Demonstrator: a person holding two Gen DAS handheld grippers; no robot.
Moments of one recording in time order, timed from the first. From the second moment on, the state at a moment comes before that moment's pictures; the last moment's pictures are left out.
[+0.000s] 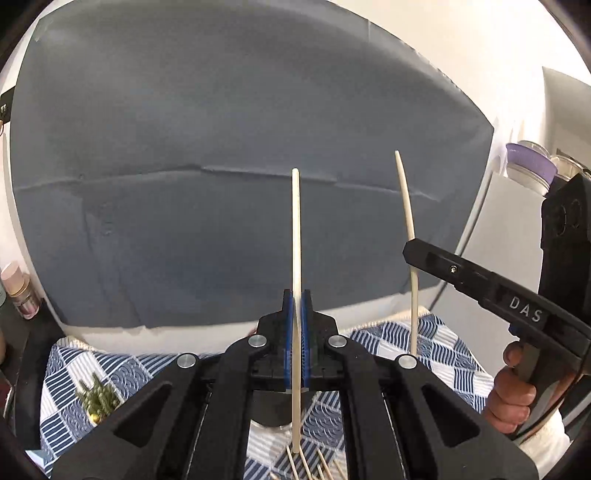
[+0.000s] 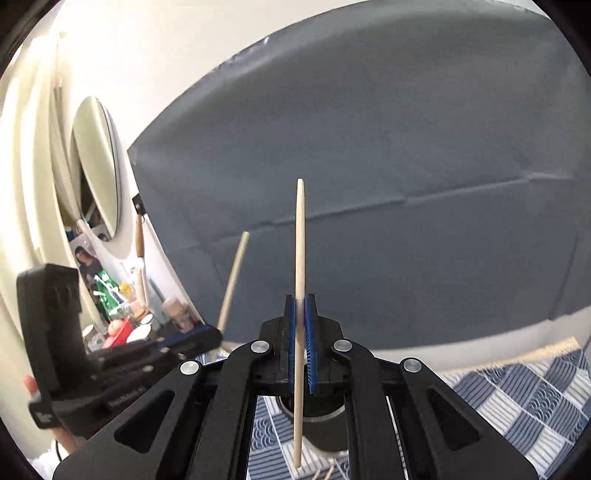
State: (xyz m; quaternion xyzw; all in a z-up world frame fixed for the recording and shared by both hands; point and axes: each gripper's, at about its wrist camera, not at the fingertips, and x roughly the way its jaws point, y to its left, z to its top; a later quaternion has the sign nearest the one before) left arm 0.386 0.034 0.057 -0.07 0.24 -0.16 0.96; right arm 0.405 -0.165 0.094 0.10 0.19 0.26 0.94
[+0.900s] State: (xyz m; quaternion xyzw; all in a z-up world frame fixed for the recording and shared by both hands) left arm 0.475 0.042 -0.018 -0.13 0.18 -0.23 0.95; right arm 0.494 -0.141 0.022 0.11 0.16 0.29 0.94
